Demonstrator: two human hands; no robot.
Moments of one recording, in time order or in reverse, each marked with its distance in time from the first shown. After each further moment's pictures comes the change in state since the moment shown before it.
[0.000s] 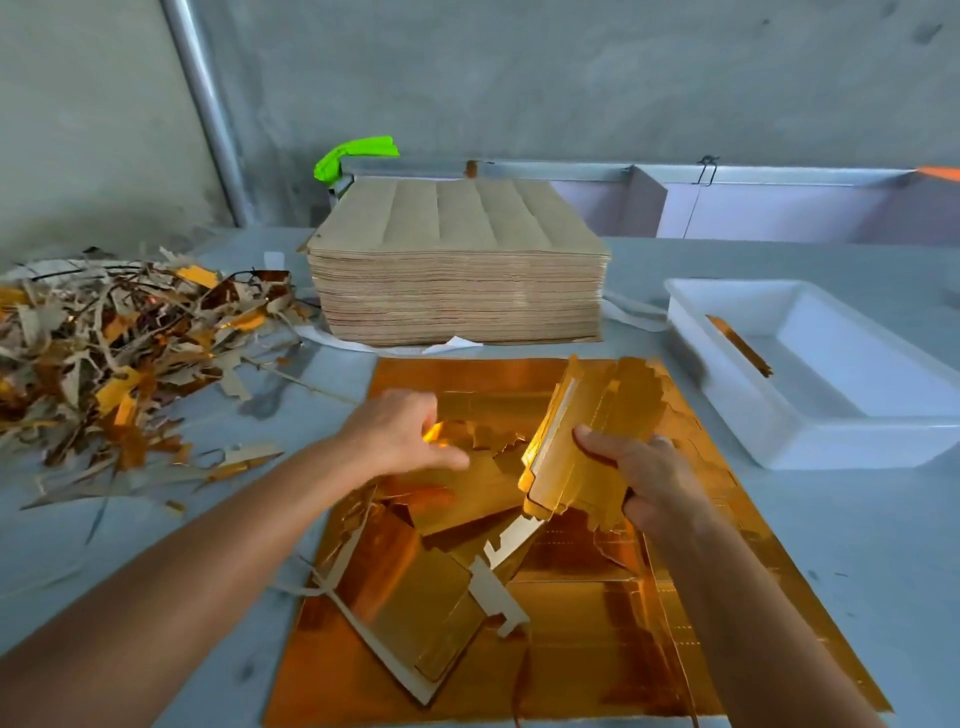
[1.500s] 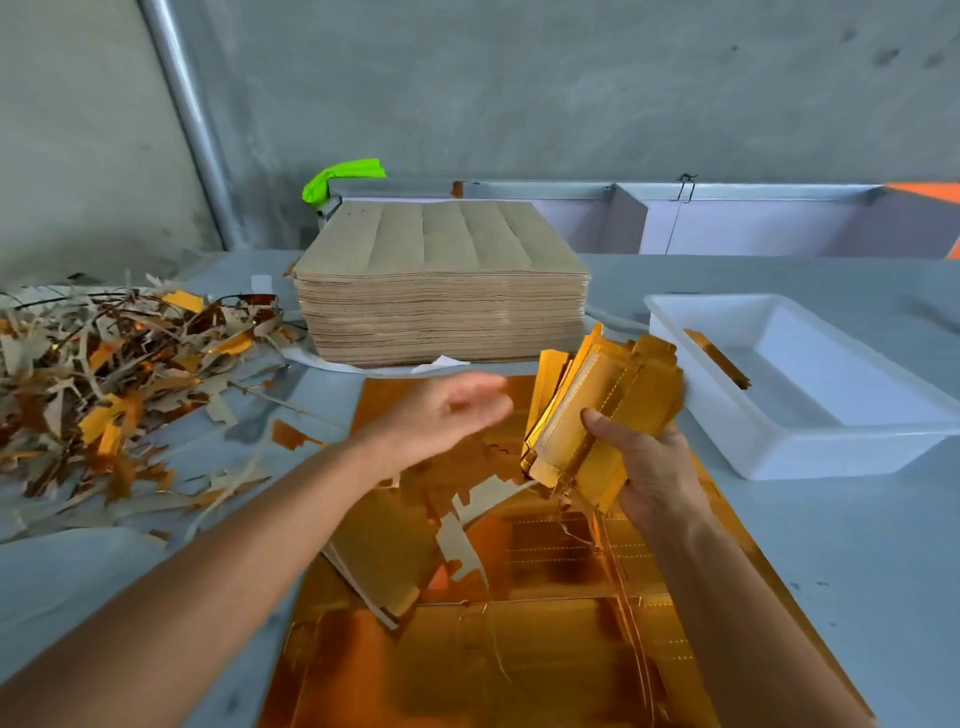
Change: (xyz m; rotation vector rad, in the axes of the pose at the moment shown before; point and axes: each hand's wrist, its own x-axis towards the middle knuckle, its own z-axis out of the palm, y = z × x) left_hand -0.011 0.047 -0.040 -0.772 -0.108 0.185; right_hand -0.006 -0.017 -0.003 0.248 -0.079 -0.225
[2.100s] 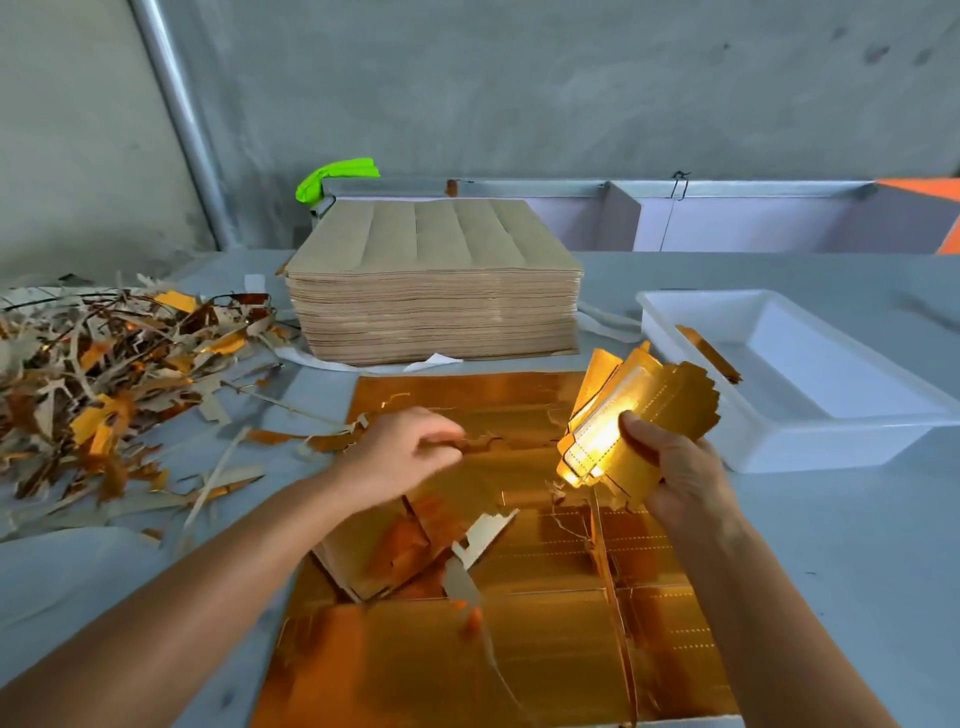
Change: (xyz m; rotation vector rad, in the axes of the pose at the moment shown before) left_hand -0.014 -0.035 0.007 0.382 0.058 0.037; right_hand 0.009 -0.007 -0.034 0.060 0.186 0.094
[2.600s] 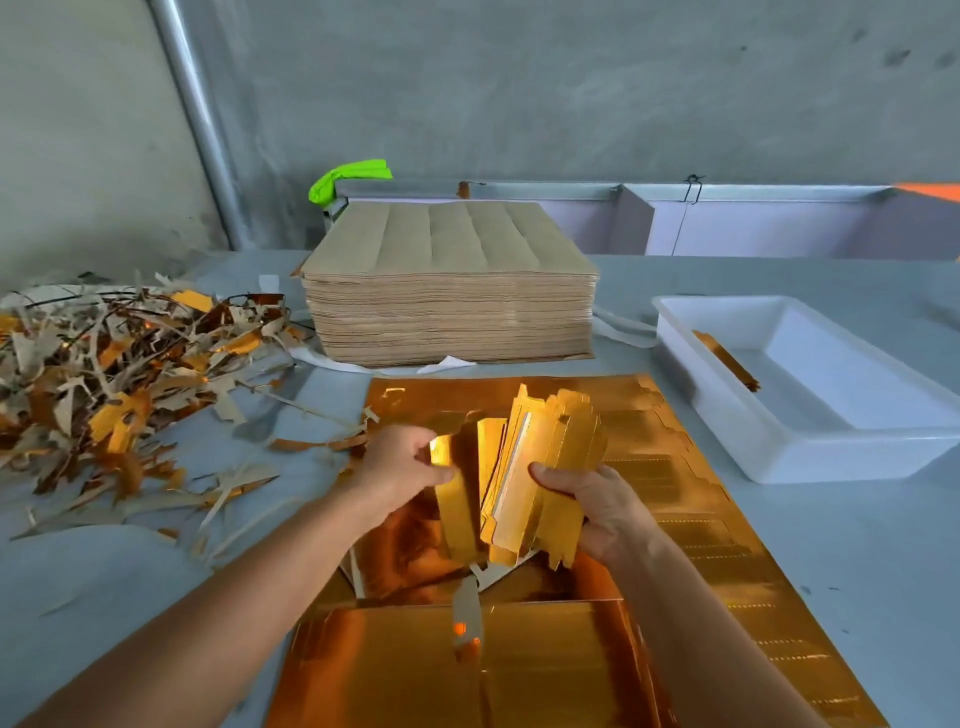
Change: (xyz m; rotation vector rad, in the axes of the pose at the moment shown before) left_hand 0.005 -0.016 0.019 -0.316 0.128 -0.415; right_hand -0.010 0.053 0.038 -0.218 -0.245 0.261
